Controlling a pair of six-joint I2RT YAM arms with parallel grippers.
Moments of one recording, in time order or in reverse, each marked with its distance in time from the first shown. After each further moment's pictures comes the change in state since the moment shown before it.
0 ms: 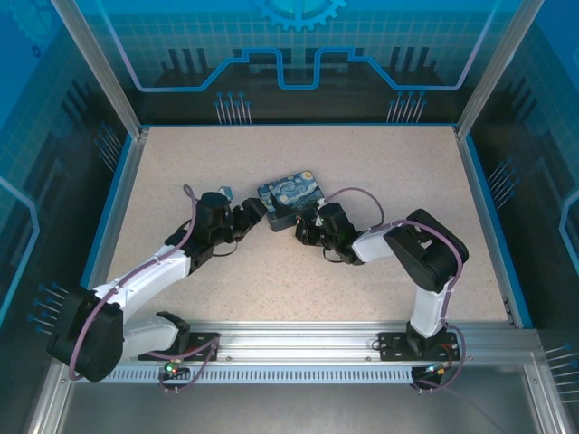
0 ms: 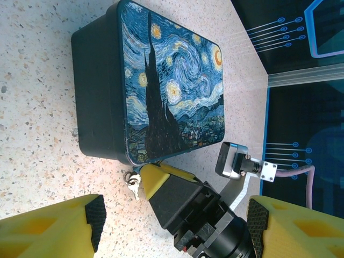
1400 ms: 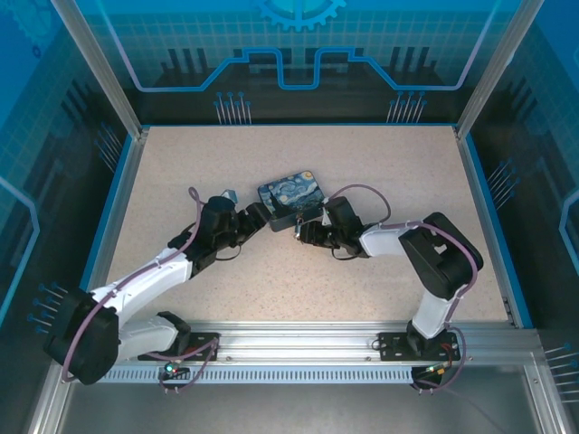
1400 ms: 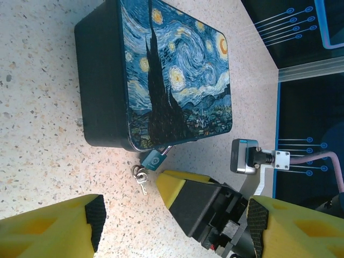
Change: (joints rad) left arm -0.069 -0.017 0.002 -0.047 -0.080 0.016; right arm -0.054 -0.085 0.032 -0.256 -0.105 -0.034
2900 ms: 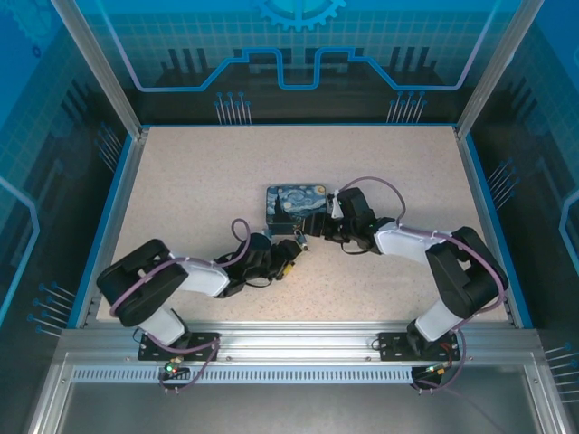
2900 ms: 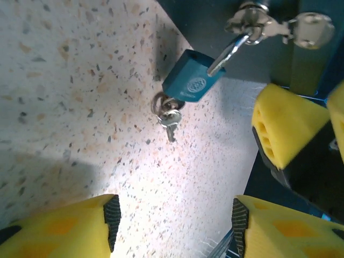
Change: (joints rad) left arm -0.283 0.381 -0.207 0.608 0.037 -0.400; right arm -0.068 -0.173 0.021 -0.178 -0.080 0.003
